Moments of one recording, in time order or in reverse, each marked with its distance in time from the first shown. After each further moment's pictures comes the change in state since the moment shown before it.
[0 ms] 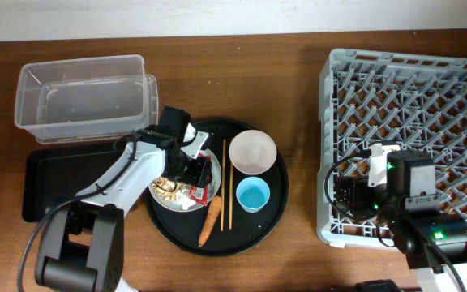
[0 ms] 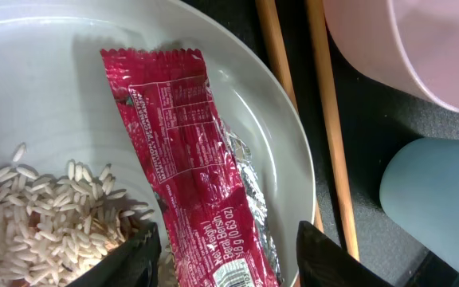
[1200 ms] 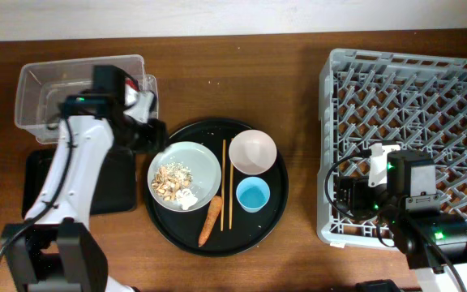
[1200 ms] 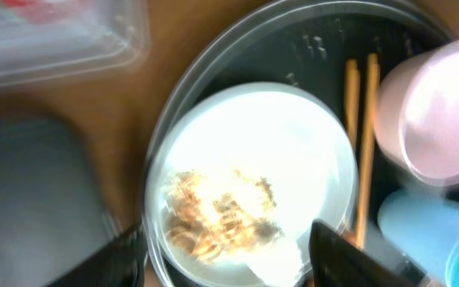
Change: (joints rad) left arm 0.260 -0.048 0.341 -0.356 -0.047 0.000; right arm 0.000 0.000 0.004 -0.006 0.000 0.000
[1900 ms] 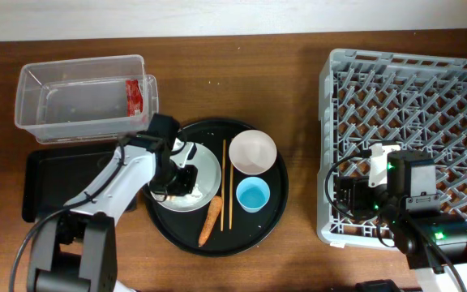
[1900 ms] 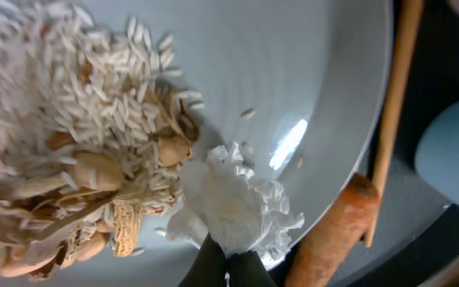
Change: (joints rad) left arm -0.212 -0.004 -0.373 0.208 0.009 -0.098; right arm 0.000 0.000 0.002 -0.003 0.000 0.000
